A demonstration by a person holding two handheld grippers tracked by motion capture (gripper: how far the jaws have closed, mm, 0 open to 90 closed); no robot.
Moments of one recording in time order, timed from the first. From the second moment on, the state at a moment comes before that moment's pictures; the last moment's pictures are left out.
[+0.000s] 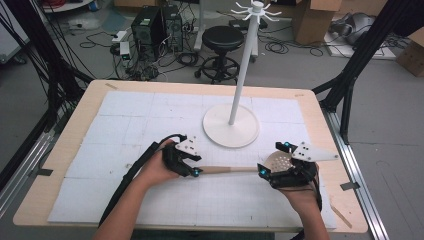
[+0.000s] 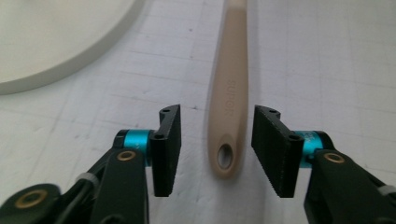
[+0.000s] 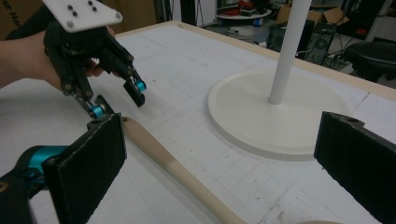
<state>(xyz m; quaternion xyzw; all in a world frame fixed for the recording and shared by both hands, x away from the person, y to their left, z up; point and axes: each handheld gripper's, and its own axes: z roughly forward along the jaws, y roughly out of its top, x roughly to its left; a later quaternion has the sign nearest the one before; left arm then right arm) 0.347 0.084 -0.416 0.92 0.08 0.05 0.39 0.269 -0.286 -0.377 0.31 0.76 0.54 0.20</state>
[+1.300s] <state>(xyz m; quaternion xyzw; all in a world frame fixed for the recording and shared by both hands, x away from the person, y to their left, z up) 0.325 0.226 -0.374 0.78 0.20 0.09 0.58 0.272 -0.284 -0.380 0.31 0.76 0.53 0.19</state>
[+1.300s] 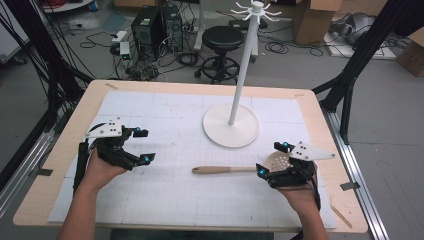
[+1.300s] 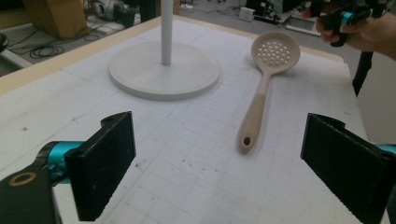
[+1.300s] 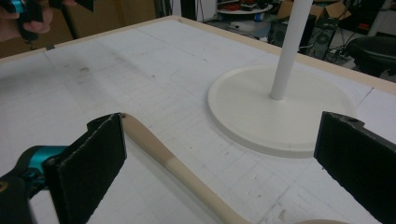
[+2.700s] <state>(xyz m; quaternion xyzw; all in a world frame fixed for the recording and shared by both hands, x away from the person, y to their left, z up) 0.323 0.228 -0.374 0.78 0.21 0.11 0.58 0.273 -0.273 -0.380 0.29 0.78 0.52 0.19</state>
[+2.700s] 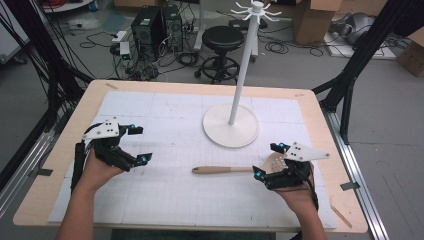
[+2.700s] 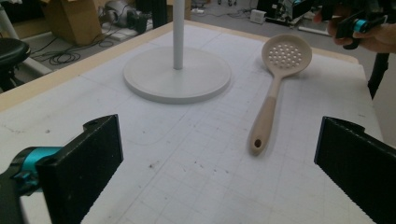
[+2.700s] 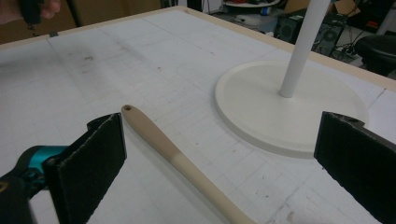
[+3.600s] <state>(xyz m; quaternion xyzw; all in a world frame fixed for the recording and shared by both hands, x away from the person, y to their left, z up) 0.322 0.239 -0.374 0.77 0.21 0.11 0.58 0.325 -0.200 -0.391 0.24 0.89 0.36 0.12</state>
